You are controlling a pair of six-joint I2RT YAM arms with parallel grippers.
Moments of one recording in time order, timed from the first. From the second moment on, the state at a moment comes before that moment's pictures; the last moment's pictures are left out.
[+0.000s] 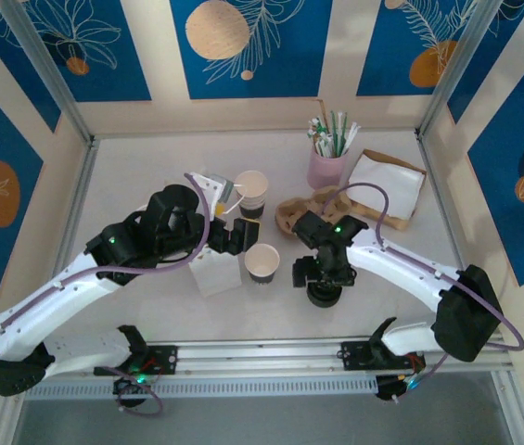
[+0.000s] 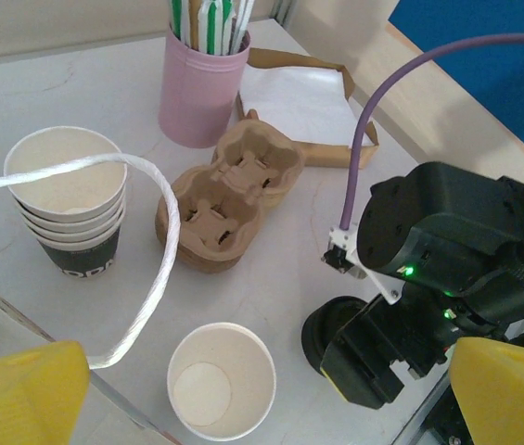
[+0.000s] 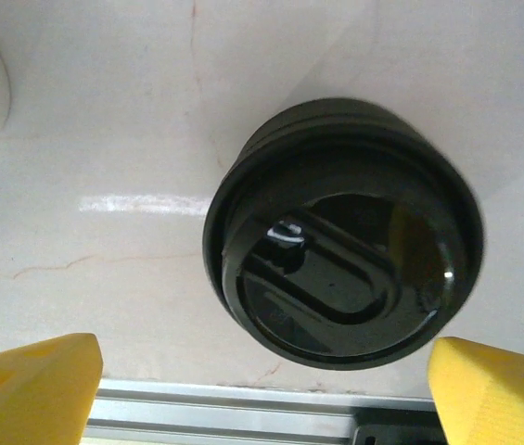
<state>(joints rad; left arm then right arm) -0.94 1.08 1.28 -0.69 -0.07 -0.40 0.73 1.33 0.98 -1.16 -0.01 0.72</state>
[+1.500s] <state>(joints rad) -0.94 1.08 1.28 -0.69 -0.09 -0.39 0.64 1.47 0.95 -1.11 -0.02 0.66</state>
